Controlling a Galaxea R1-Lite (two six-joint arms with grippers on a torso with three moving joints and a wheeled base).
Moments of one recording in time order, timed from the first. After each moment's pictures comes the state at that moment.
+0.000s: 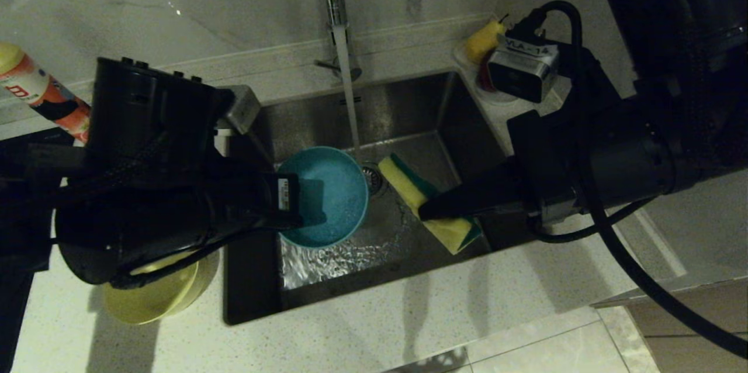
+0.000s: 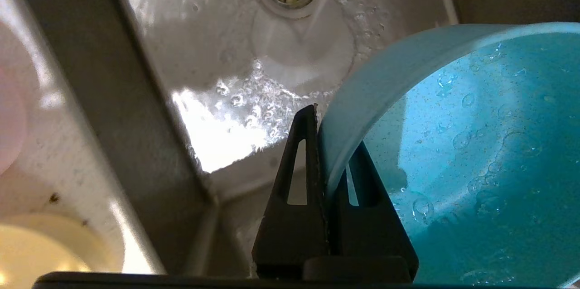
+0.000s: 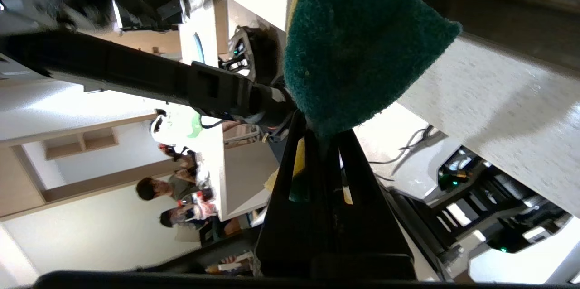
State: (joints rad) left arm -0.67 1.49 -1.05 -0.03 0.36 -0.25; right arm 0.73 1.62 -1.62 0.53 0.56 0.51
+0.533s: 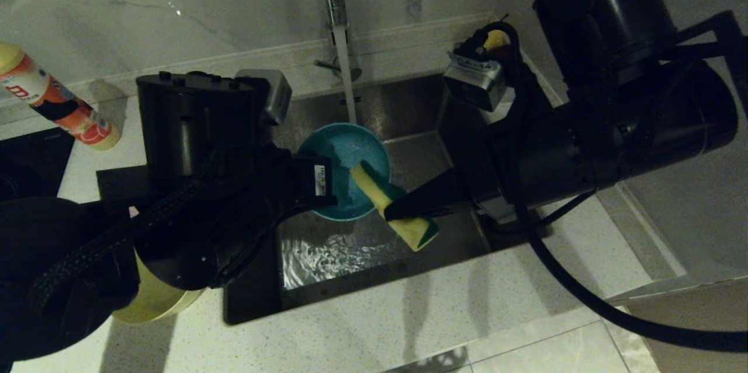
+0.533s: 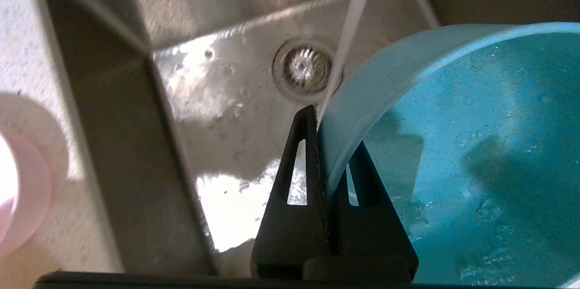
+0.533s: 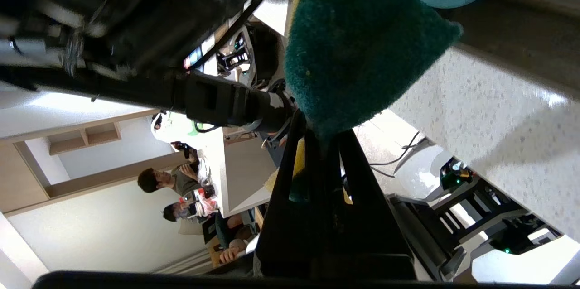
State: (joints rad) left arm -0.75 1.59 -0.98 -0.42 0.58 -0.09; right arm 0.76 1.73 -1.70 0.53 0.56 0.52
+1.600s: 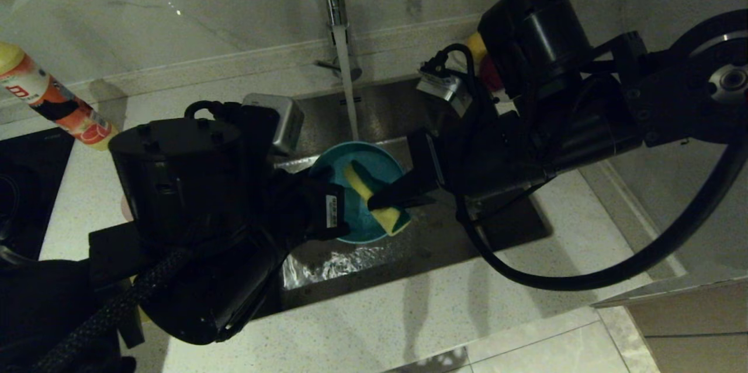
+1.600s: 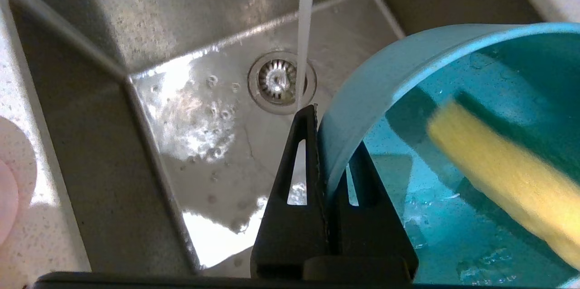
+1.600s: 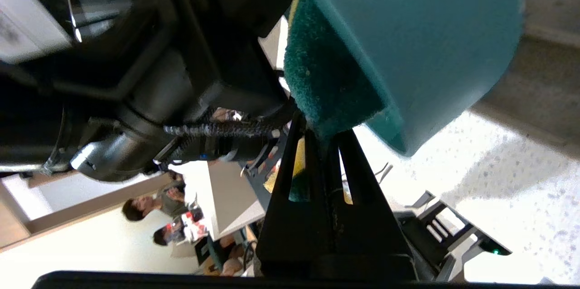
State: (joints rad) left arm -0.83 1.58 -0.80 -0.69 0.58 0.00; right arm 0.75 1.85 -1.81 0.53 0.48 0.54
